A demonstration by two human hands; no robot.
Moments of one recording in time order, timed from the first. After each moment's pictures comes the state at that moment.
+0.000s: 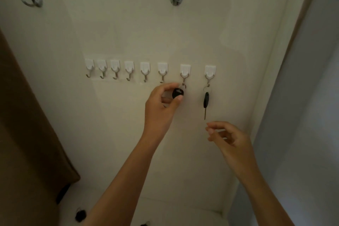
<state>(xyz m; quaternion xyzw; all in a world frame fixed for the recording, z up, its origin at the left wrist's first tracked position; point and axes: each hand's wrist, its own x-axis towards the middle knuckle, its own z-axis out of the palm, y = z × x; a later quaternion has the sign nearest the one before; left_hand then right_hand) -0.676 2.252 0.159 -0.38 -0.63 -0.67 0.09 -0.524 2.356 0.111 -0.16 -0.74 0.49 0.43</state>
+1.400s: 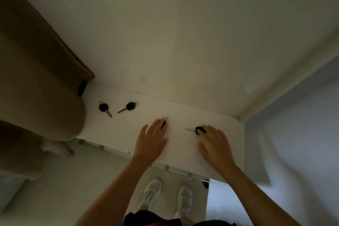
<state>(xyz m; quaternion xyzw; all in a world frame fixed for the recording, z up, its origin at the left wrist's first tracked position) -0.640 2.098 -0.212 -0.45 -0.89 0.01 -0.04 -0.490 2.294 -0.206 -0.18 -0.98 0.11 0.01</state>
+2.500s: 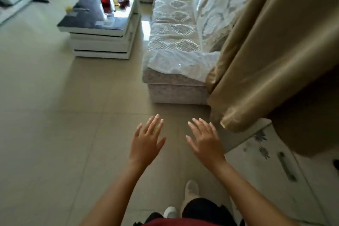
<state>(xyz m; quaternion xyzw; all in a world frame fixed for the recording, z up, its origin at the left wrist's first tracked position) -0.425 1.512 -0.173 0.22 -0.97 -0.06 0.07 -0.561 1.681 -0.158 0.44 -0.88 0.15 0.05</state>
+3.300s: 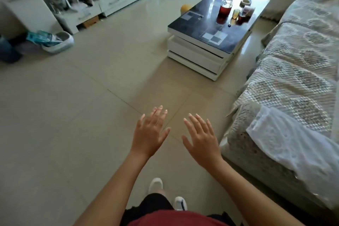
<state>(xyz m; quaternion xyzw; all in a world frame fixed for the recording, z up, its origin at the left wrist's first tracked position) -0.410 1.043 -0.163 0.49 -0.87 -0.03 0.10 -0.596 1.115 -0.163 0.70 -0.69 0.15 -0.03</state>
